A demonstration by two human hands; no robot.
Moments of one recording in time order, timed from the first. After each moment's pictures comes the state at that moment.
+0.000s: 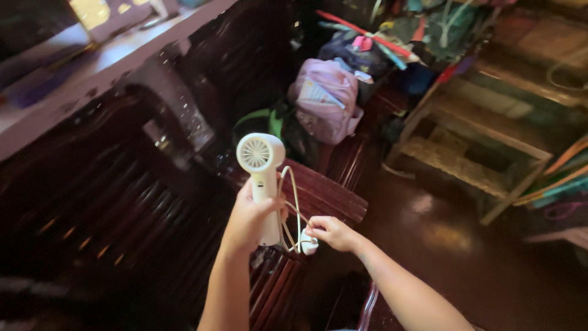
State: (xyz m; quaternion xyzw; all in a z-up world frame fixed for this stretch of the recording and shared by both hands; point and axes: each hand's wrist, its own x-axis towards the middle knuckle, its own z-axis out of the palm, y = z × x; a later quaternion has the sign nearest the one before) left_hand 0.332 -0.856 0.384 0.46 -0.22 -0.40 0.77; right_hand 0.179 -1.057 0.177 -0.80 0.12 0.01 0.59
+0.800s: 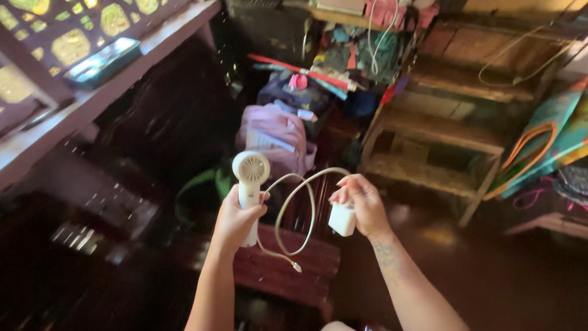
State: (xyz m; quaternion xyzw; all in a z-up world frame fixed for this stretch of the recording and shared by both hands) left_hand 0.406 -1.111 0.365 0.66 -0.34 -0.30 0.60; right_hand 0.173 -1.293 0.303 -0.56 0.15 -0.41 0.70
